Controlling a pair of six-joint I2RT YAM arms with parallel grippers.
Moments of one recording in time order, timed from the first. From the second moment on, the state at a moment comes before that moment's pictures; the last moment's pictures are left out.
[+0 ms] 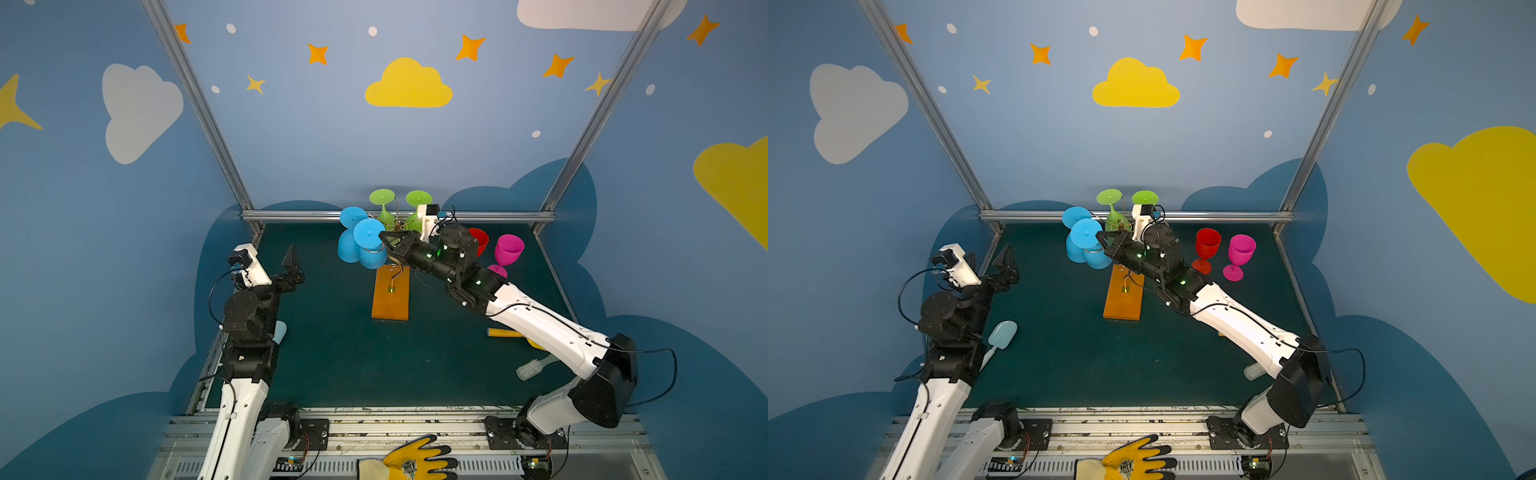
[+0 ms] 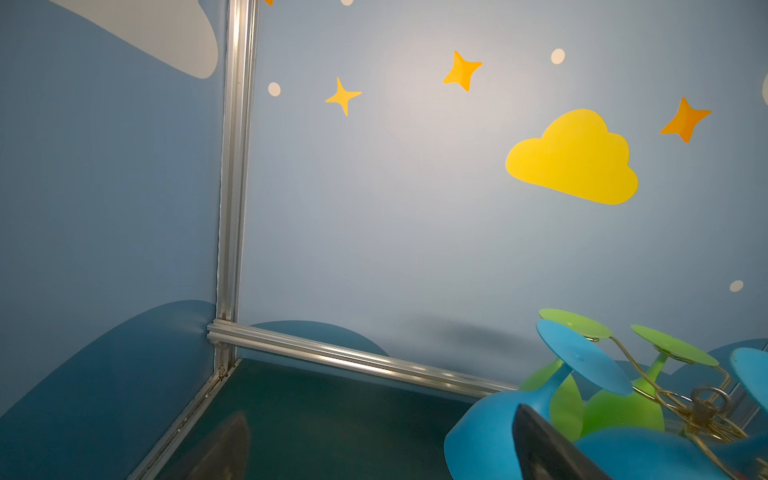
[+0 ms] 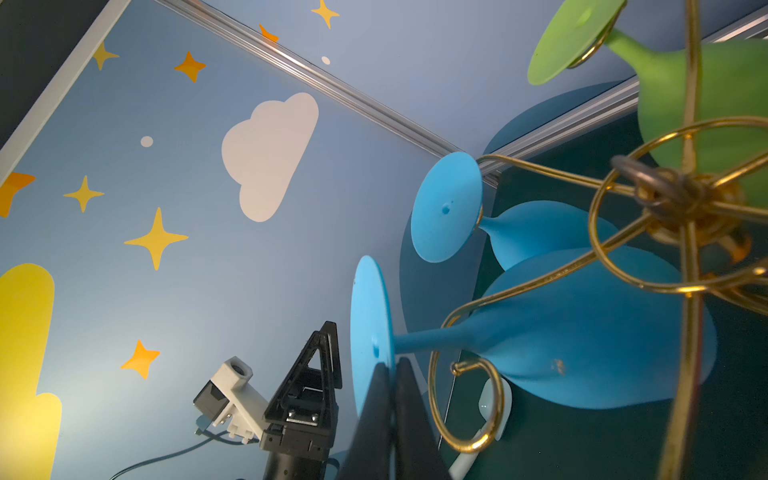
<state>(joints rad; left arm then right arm) 0.03 0.71 0.67 0.18 -0.04 -0.25 0.82 1.52 1.39 0.10 -0.14 1.09</state>
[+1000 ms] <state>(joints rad) 0.03 0.71 0.67 0.18 -0.04 -0.25 0.78 1.47 1.33 0.14 -0.15 1.14</state>
